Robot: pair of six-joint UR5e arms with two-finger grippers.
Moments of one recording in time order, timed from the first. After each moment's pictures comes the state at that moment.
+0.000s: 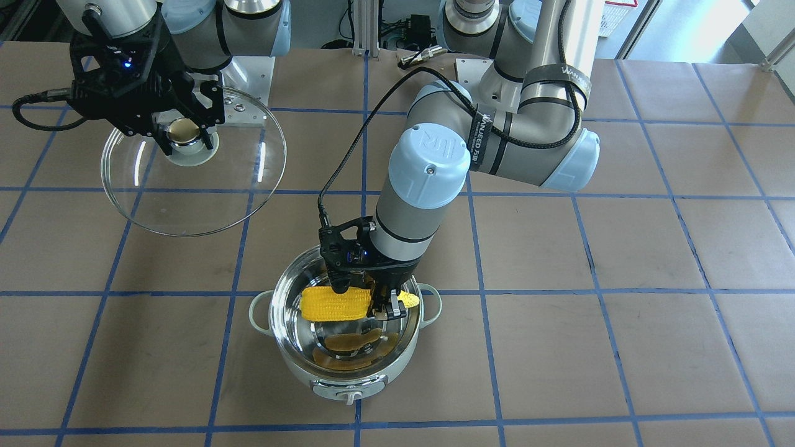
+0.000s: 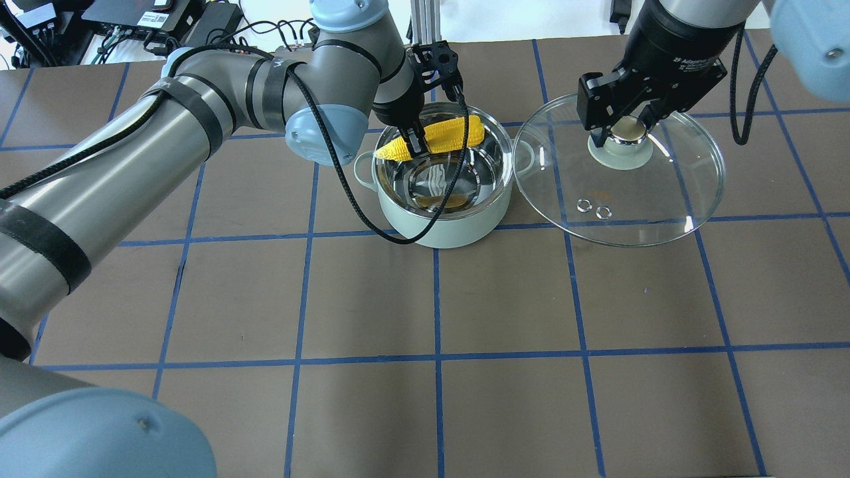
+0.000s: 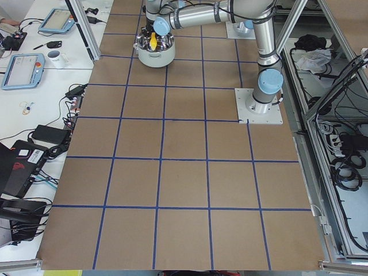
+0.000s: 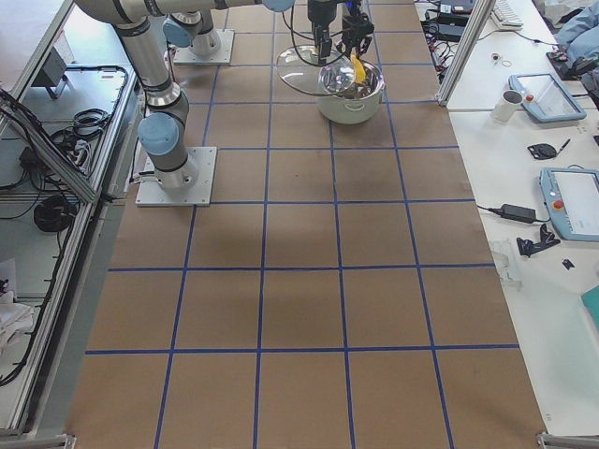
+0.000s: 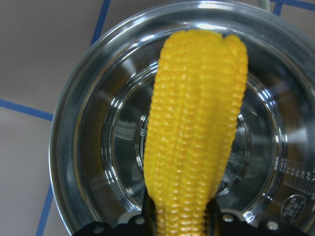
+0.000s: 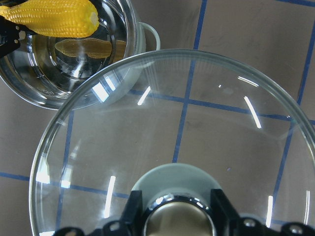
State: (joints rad) left arm -1.85 -2.04 -1.46 -1.03 1.43 1.01; right arm 1.60 -1.59 1.50 -1.52 -1.54 -0.15
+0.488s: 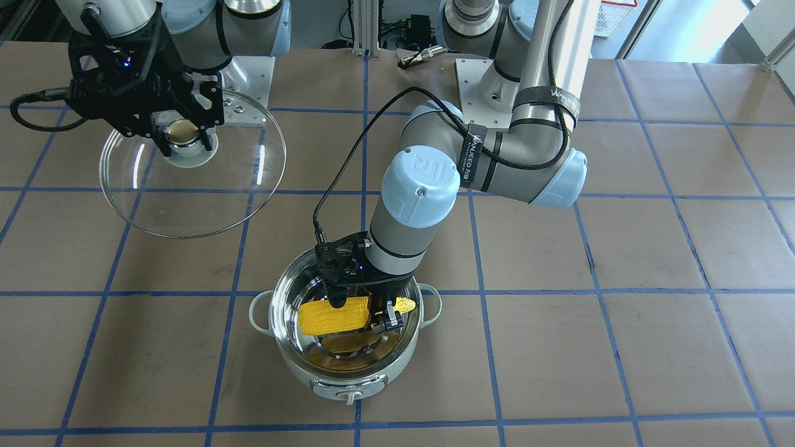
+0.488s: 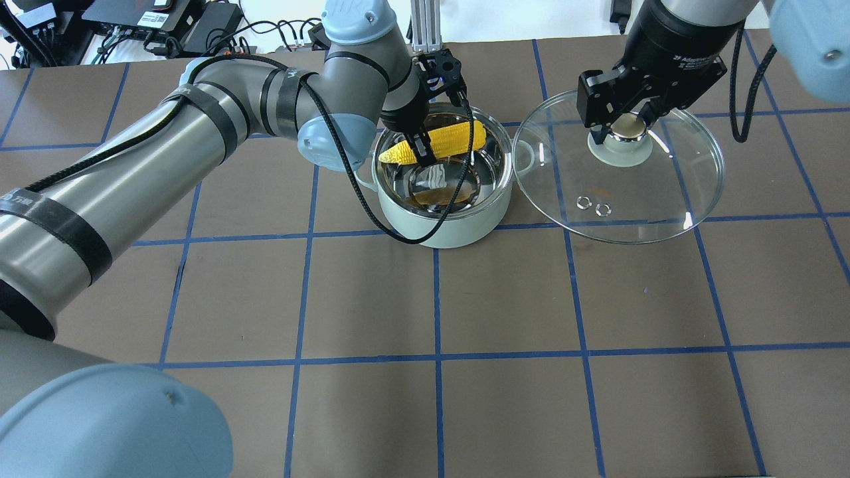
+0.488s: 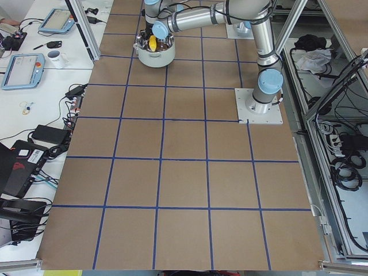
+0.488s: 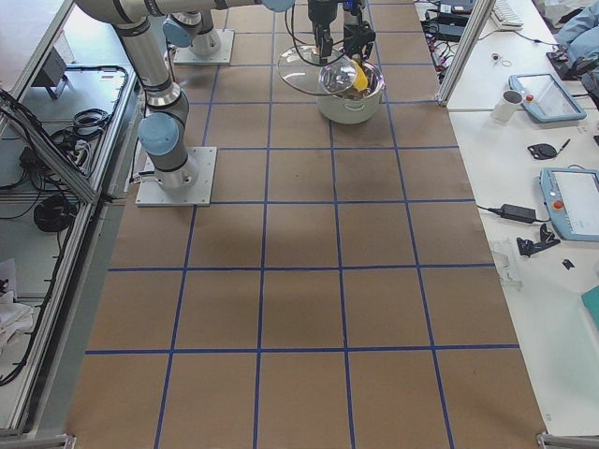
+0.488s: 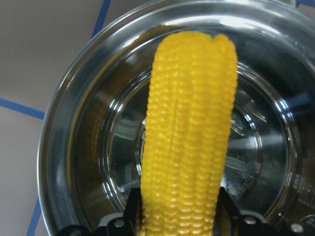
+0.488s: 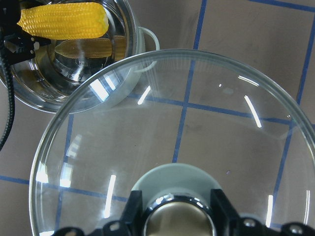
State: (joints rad) left arm -1.86 -2.08 -1.46 -1.00 1.43 0.96; right arm 1.60 -1.59 1.50 -1.53 -1.54 -0.15
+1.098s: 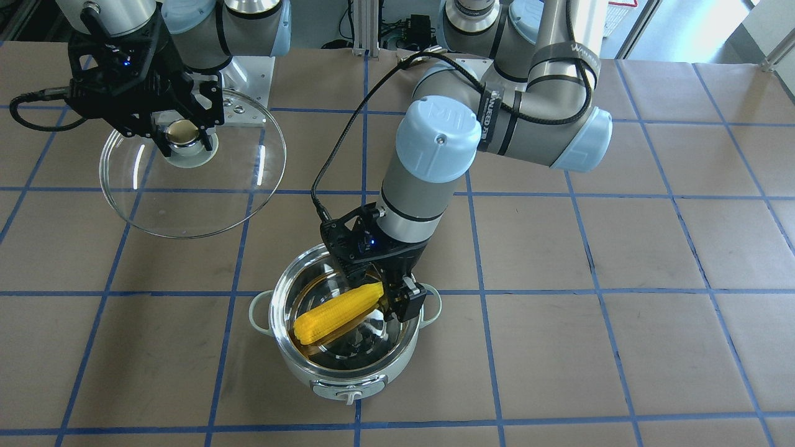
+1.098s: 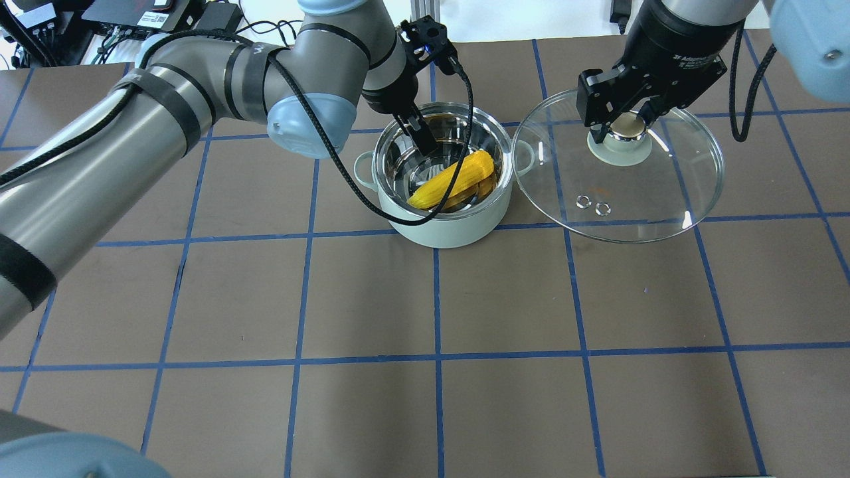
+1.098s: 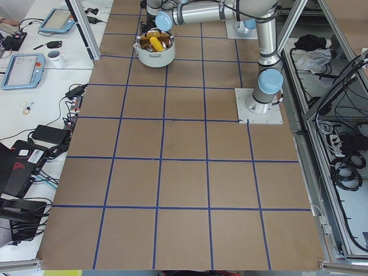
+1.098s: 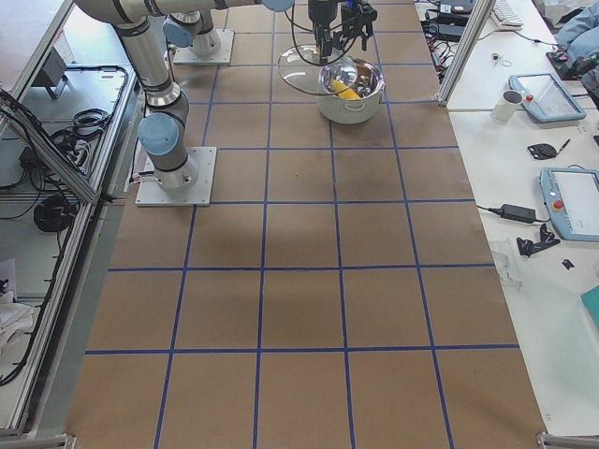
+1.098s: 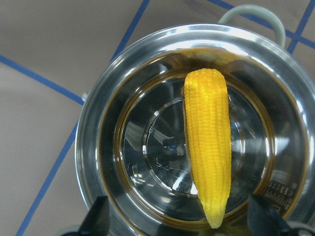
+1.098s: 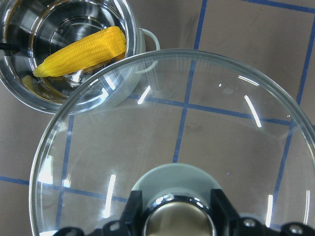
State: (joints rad) left arm -1.84 -1.98 -1.46 -1.06 1.43 0.78; right arm 1.60 -1.59 1.50 -1.53 -1.54 -0.15
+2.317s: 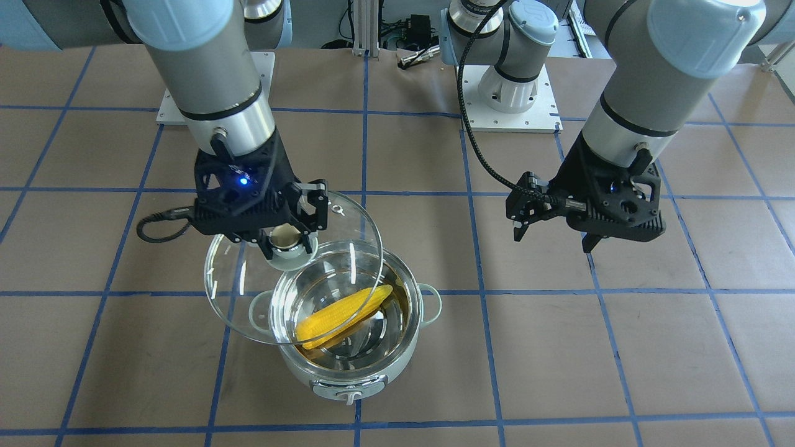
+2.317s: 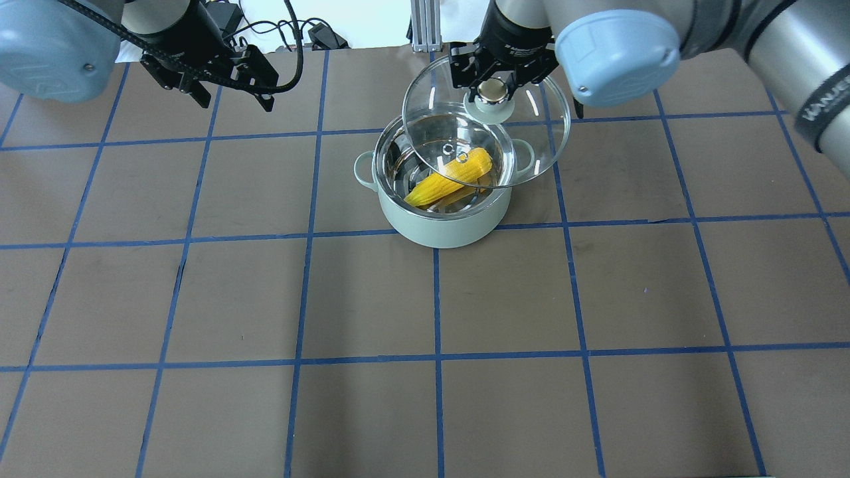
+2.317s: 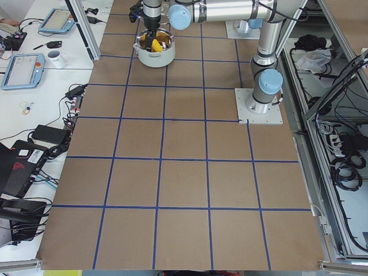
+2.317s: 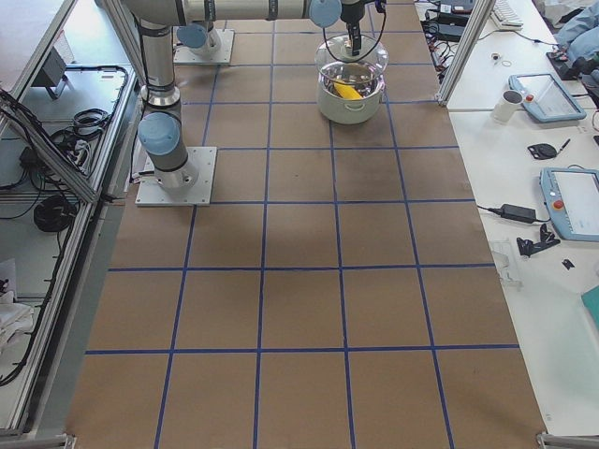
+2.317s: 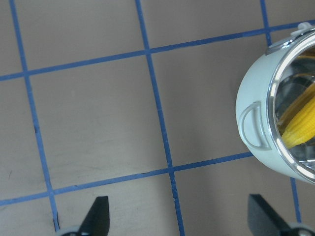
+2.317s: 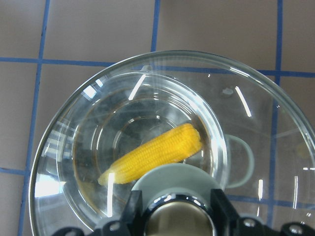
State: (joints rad) left arm -1.53 -1.74 -1.46 -1.38 1.52 0.19; right arm 1.77 -1.33 1.43 -1.91 -1.48 0.12
